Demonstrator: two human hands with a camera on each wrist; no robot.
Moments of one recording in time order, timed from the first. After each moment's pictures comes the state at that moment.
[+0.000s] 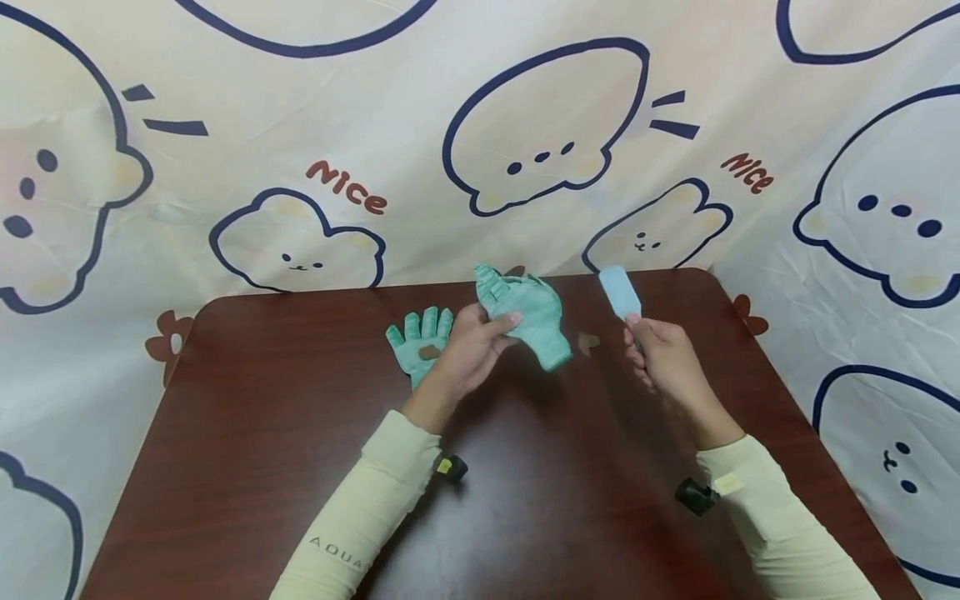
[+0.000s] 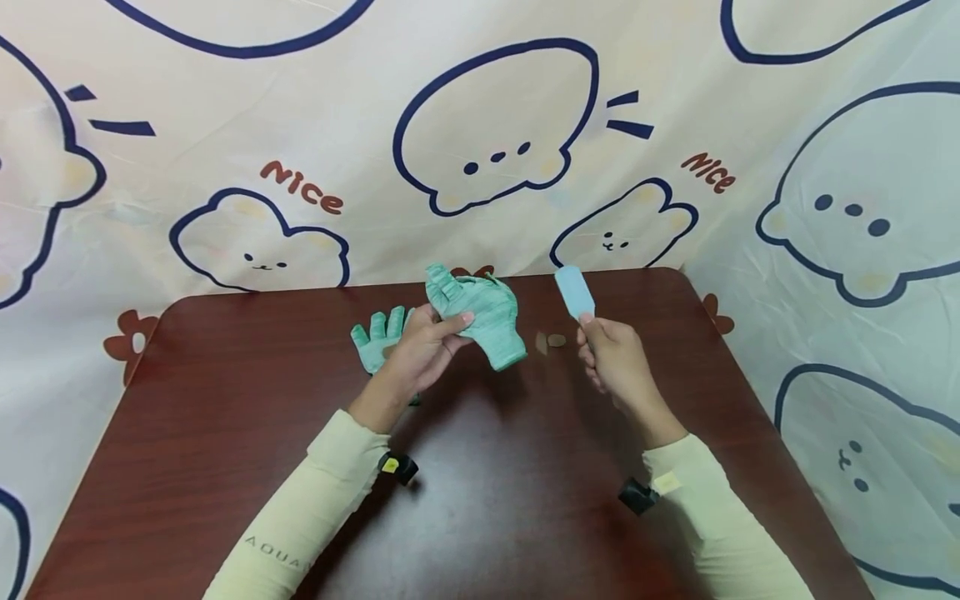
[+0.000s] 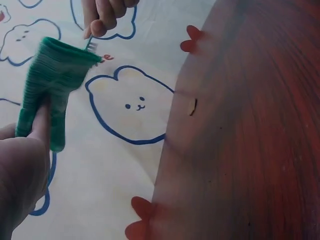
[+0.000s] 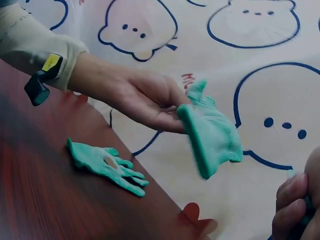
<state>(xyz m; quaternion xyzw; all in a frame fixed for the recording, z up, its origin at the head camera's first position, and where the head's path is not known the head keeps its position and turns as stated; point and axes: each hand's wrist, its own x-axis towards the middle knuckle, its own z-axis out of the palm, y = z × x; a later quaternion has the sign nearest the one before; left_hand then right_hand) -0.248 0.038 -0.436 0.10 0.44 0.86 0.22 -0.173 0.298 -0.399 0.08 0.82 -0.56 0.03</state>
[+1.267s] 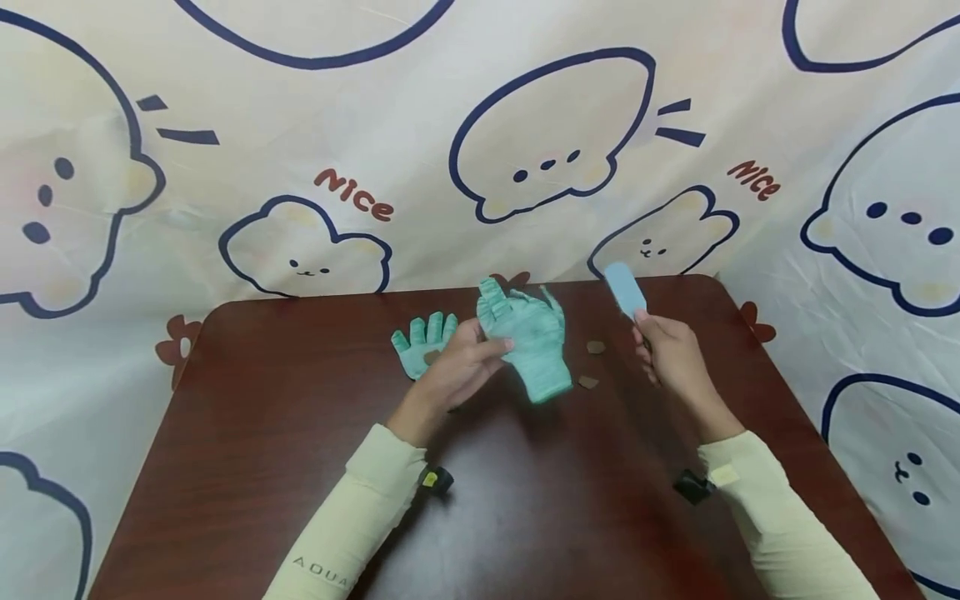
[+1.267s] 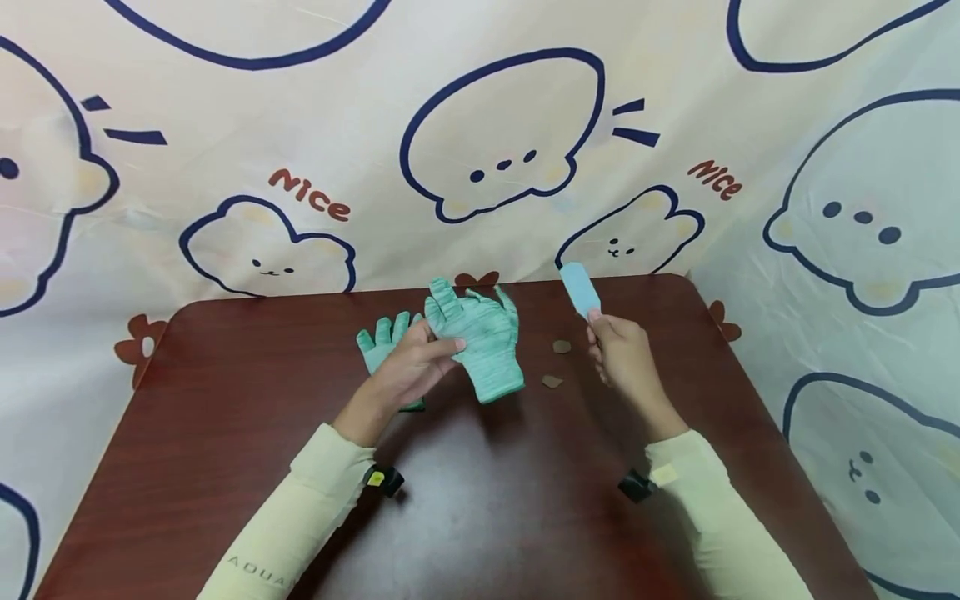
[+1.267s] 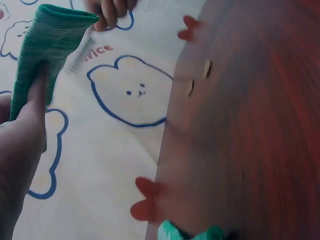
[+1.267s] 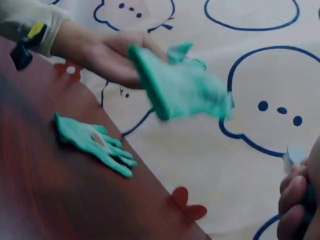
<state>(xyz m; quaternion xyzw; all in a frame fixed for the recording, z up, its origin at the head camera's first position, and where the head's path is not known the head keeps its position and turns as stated) -0.243 0.012 -0.437 0.18 0.46 0.83 0.26 -0.188 0.300 -0.403 0.07 0.85 -0.53 0.00</state>
